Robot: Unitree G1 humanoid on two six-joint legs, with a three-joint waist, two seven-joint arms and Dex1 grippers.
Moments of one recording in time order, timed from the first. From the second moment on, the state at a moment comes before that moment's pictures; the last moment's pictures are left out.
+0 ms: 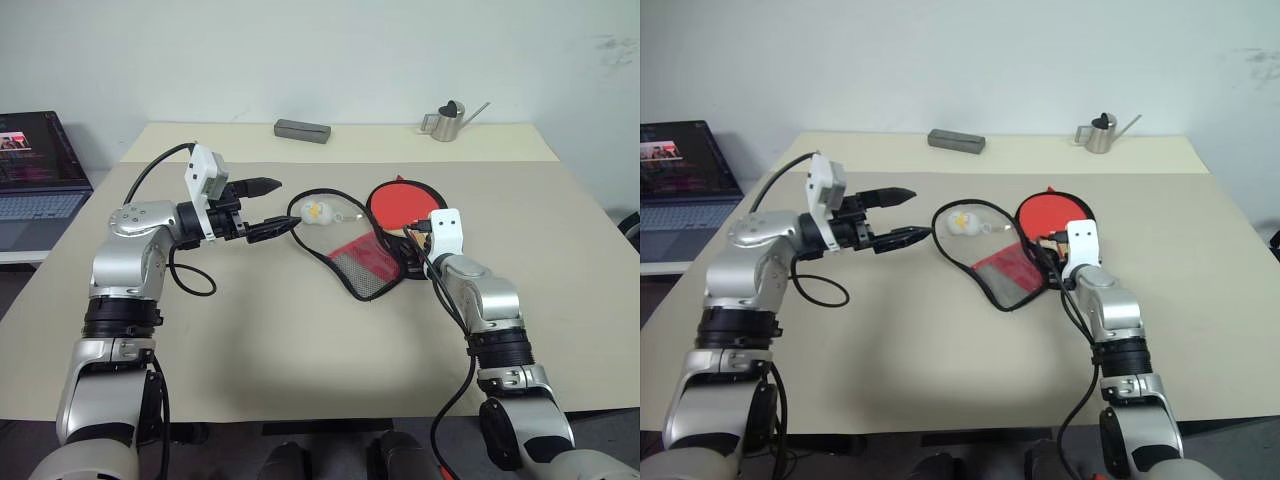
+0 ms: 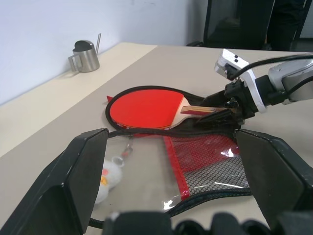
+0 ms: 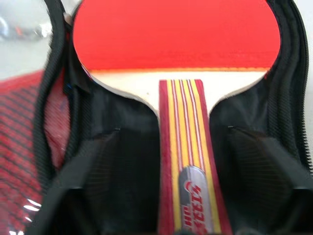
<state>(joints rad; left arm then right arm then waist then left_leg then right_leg) -0.79 0.64 0.07 0.34 -0.39 0.28 -1.19 -0.68 -0.14 -0.08 0.21 0.12 0.77 0.07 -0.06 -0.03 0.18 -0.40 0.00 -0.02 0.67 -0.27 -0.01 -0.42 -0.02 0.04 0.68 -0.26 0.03</state>
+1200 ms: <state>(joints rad) -0.79 0.64 -0.04 0.79 -0.13 0.12 -1.14 -0.55 -0.64 -0.10 -0.35 0.42 0.84 0.64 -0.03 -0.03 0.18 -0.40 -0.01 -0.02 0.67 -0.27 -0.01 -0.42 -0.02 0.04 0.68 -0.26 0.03</state>
